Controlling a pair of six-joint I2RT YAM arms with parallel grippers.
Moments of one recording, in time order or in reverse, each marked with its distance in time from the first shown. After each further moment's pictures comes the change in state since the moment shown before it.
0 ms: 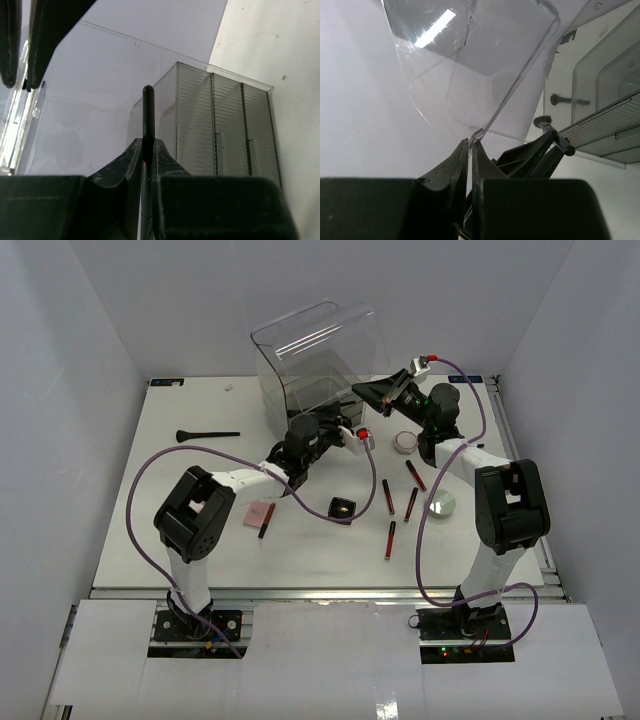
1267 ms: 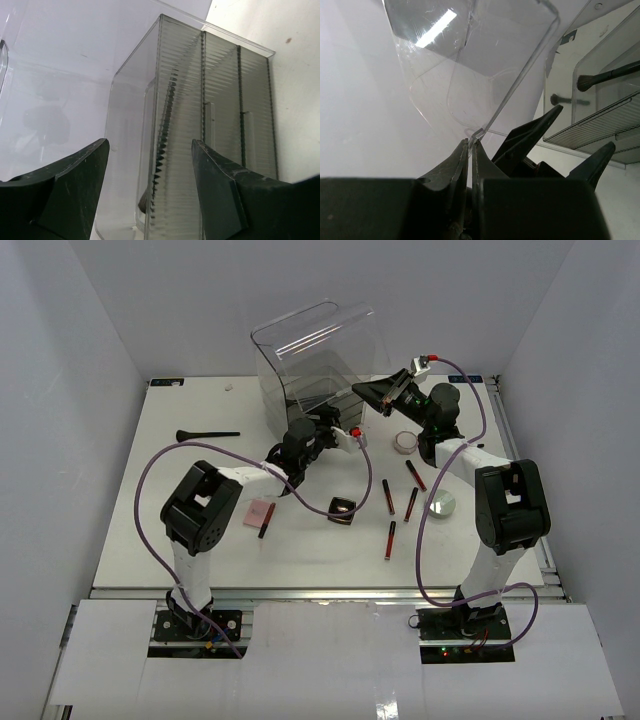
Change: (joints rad) left arm 0.031 0.056 -0.030 0.032 -0.055 -0.031; right arm -0.003 -0.001 0.000 0.000 0.001 -0.001
